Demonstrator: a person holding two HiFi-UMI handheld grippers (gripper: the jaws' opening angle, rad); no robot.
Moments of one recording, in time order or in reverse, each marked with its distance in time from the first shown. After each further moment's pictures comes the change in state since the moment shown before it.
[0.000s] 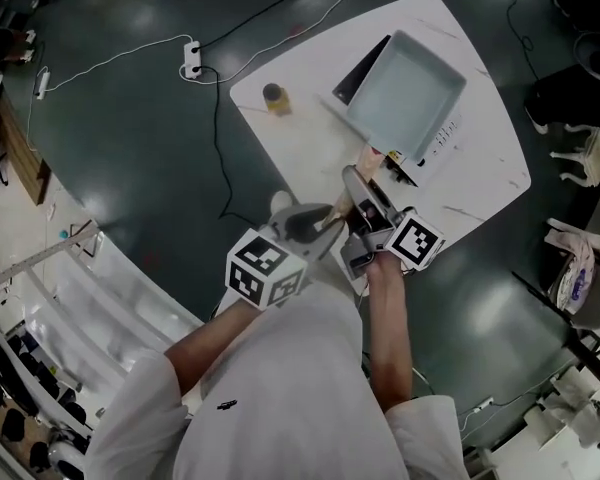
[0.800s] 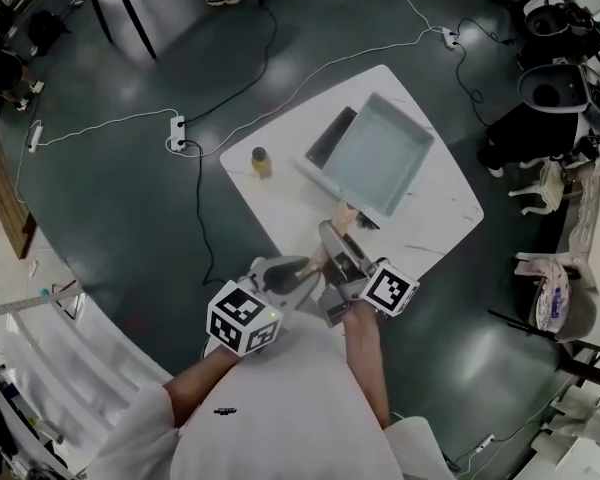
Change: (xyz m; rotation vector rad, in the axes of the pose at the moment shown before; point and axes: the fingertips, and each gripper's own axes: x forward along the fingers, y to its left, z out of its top) left arm -0.063 -0.070 0.030 0.135 -0.086 -0.065; right arm -0.046 0.093 0.005 -0.073 -0.088 0.052
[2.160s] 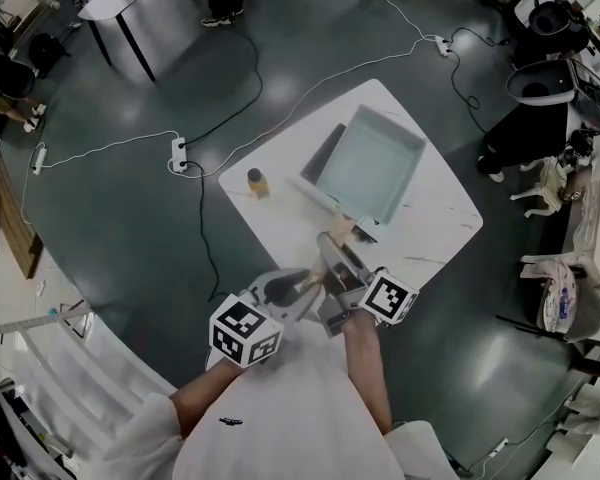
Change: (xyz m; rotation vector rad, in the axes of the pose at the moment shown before) left arm 0.006 -0.007 0.019 0.021 -0.008 0.004; right arm 0.002 0.009 0.019 -0.001 -0.020 0.006
